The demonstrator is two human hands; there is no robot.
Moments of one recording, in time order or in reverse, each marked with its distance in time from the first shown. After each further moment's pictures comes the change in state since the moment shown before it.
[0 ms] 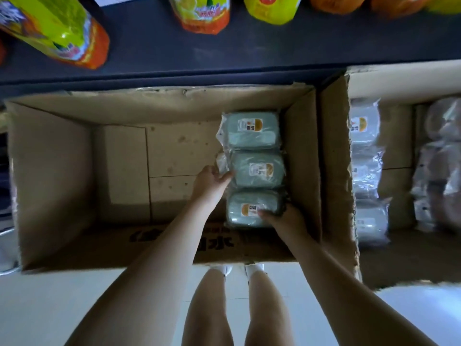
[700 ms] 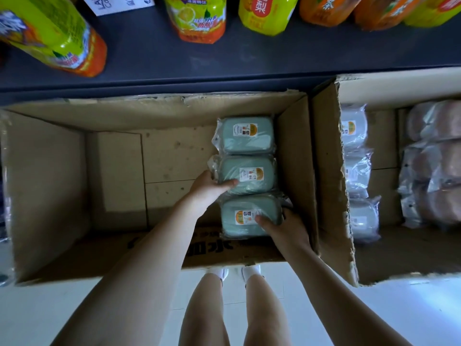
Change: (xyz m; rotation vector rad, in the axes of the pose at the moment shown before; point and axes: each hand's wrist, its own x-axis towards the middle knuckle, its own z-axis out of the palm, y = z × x) left_hand -0.004 0.008 -0.014 -0.215 -0.322 0.028; right_hand -0.029 -0.005 -0.007 -0.188 0.091 -0.062
